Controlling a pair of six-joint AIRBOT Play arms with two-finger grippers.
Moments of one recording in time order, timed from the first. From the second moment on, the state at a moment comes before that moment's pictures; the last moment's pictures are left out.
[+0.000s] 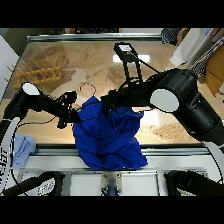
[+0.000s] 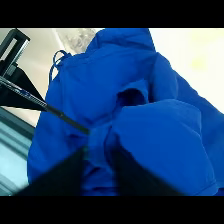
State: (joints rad) left arm 0.00 -1.30 1.07 0.90 -1.54 0.09; right arm 0.77 -1.22 1.60 -1.49 1.24 1.97
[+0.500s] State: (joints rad) left arm 0.00 -1.30 1.07 0.90 -1.54 0.09; right arm 0.56 -1.14 1.60 -1.32 1.36 1.74
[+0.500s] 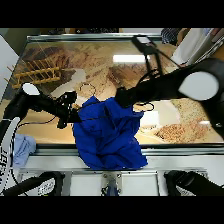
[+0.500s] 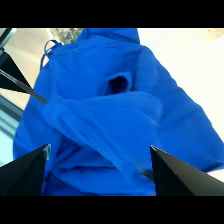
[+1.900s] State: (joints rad) left arm 0.00 -1.30 1.07 0.90 -1.58 0.09; right arm -0.20 -1.01 1.00 -0.51 1.50 0.39
